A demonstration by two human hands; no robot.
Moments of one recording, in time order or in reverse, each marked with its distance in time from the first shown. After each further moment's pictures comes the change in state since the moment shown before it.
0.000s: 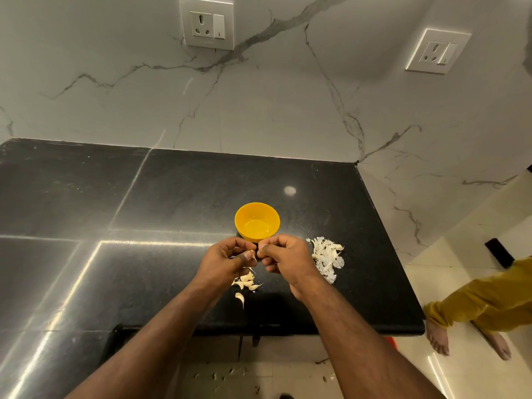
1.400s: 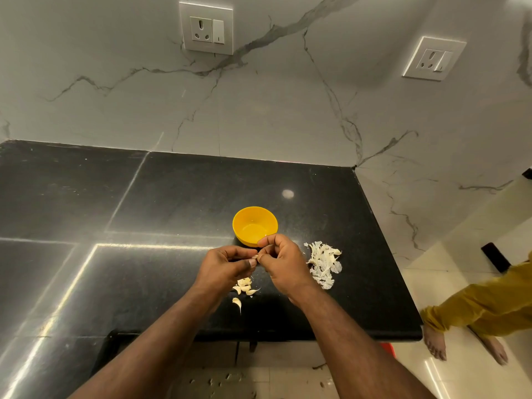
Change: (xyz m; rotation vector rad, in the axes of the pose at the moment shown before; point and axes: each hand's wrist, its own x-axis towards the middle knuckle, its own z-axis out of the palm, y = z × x) left_hand 0.000 0.002 0.007 -0.079 0.017 -0.015; right_hand 0.003 0.006 0.003 -0.187 0.000 -0.205
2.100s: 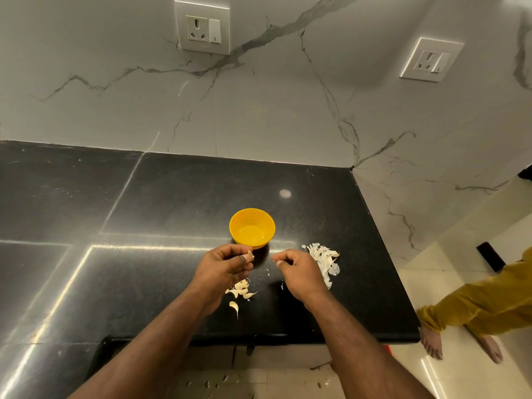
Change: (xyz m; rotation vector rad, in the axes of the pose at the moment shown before) left_hand 0.008 0.001 0.001 -0.179 0.034 -0.117; right_hand 0.006 0.028 -0.027 -0.301 0.070 0.122
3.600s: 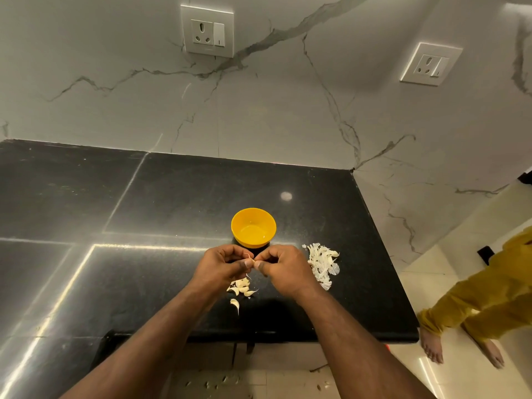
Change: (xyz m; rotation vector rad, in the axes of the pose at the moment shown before) left_hand -0.004 -0.001 -0.008 0.252 -0.066 0.119; right_hand -0.016 -0.033 0.003 -0.003 -0.121 -0.144
